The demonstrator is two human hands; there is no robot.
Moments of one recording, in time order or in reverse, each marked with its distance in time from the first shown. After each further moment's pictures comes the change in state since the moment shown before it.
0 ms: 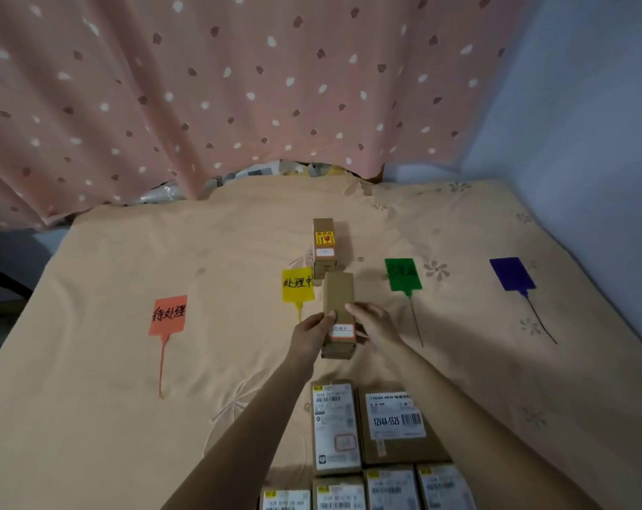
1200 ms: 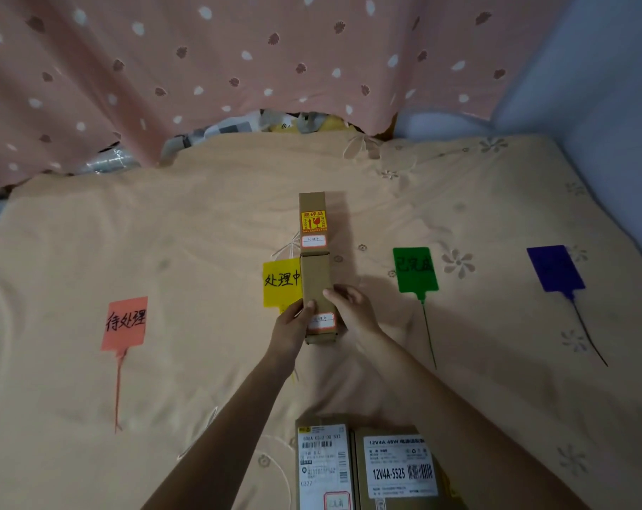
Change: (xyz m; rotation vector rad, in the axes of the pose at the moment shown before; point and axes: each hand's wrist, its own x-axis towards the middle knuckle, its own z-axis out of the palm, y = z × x) left_hand 0.128 -0.026 -0.005 0.047 0.066 -0.033; right_hand 0.142 0.028 0.023 -0.039 0.028 0.043
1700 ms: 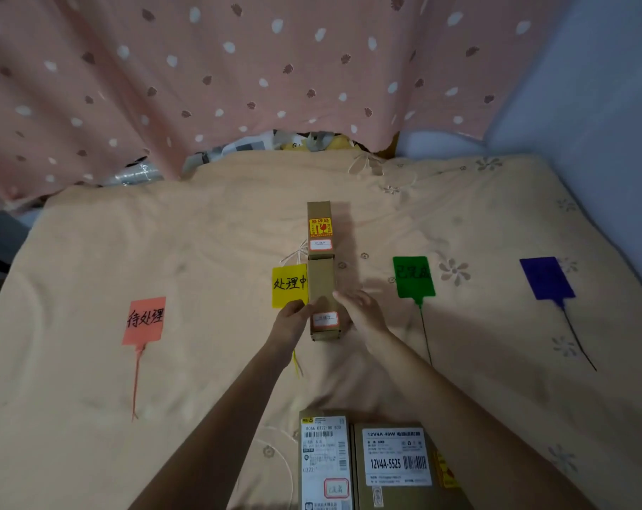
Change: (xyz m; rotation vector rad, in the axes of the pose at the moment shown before) left_hand -0.015 0.023 -0.006 0.053 0.065 -0.086; right_hand -0.028 -0.018 -0.015 -0.151 0.029 0.027
